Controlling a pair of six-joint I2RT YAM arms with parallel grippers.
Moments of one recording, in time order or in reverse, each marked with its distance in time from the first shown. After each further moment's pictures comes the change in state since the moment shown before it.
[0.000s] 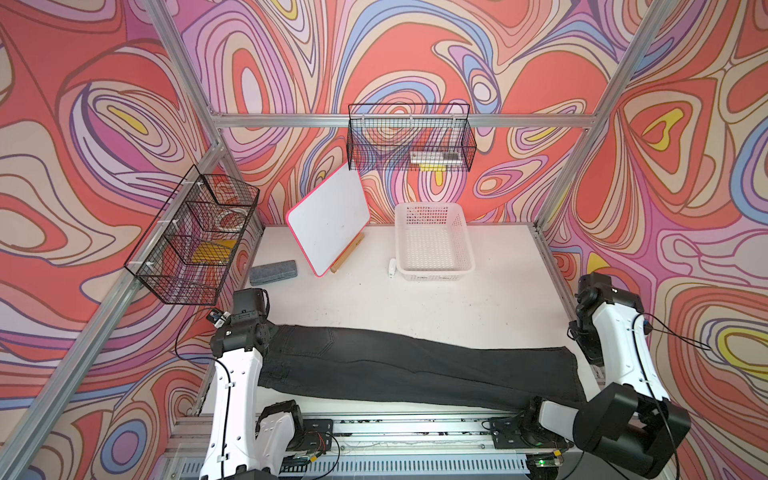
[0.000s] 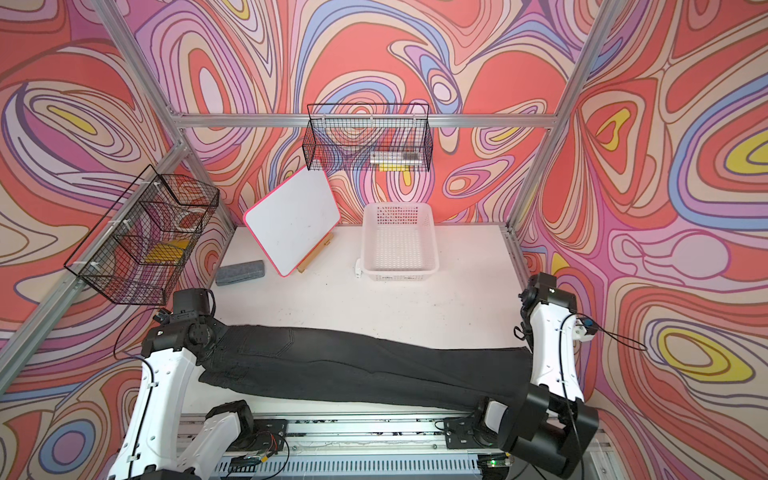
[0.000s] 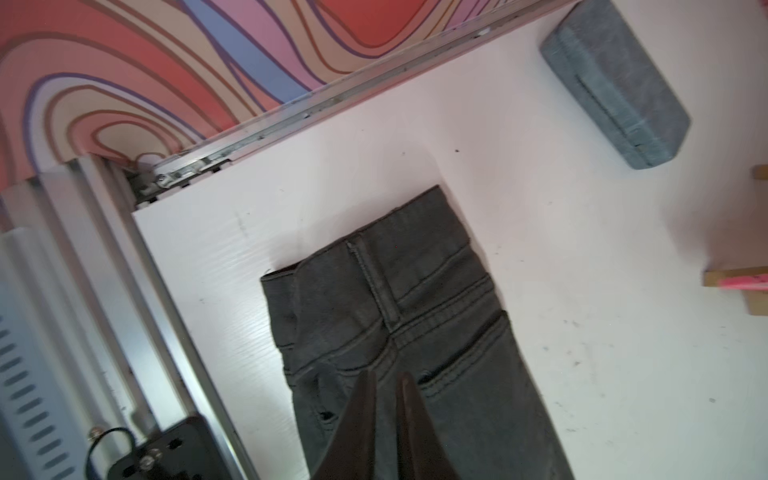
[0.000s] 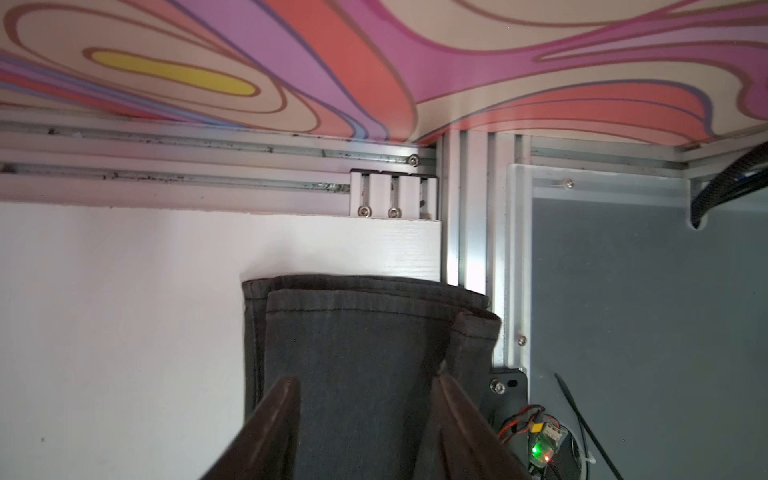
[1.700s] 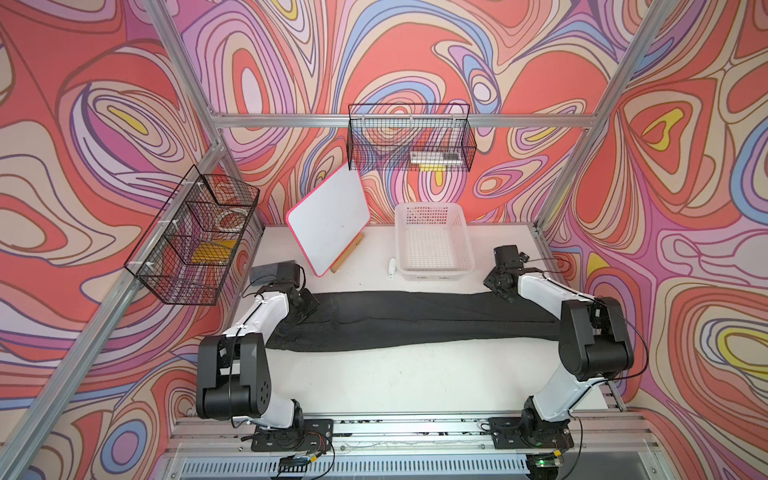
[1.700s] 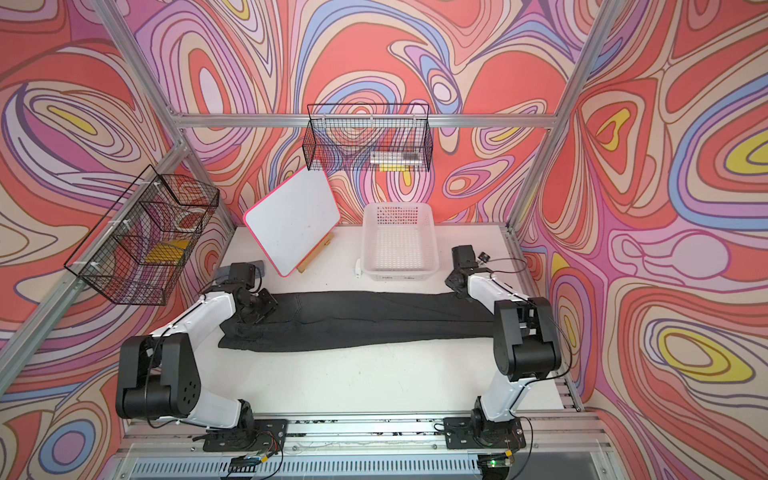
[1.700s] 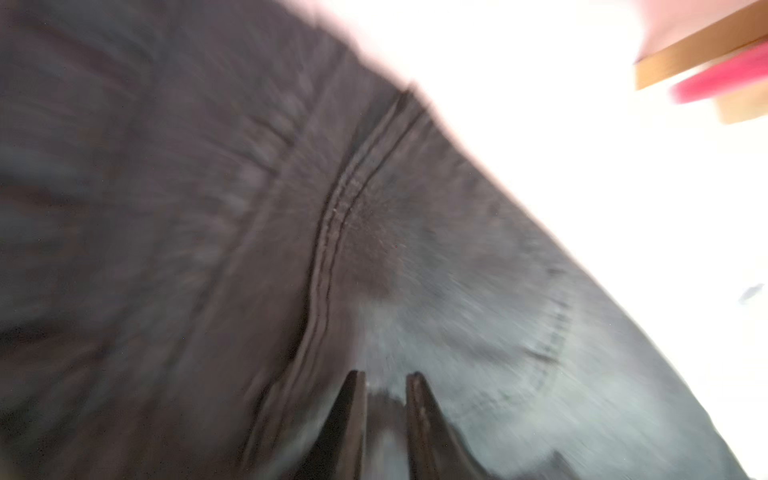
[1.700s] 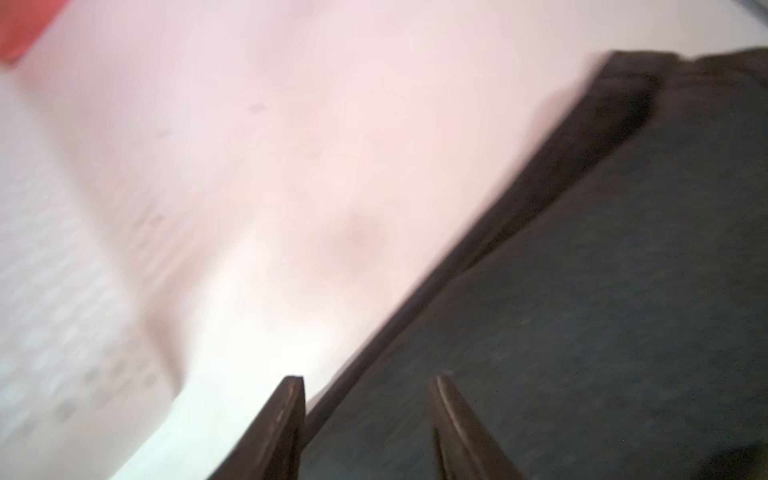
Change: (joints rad) left arm -0.195 0.549 0.075 0.386 0.316 0.146; right arm 0.563 0.443 0.037 0.903 -0.284 -0.366
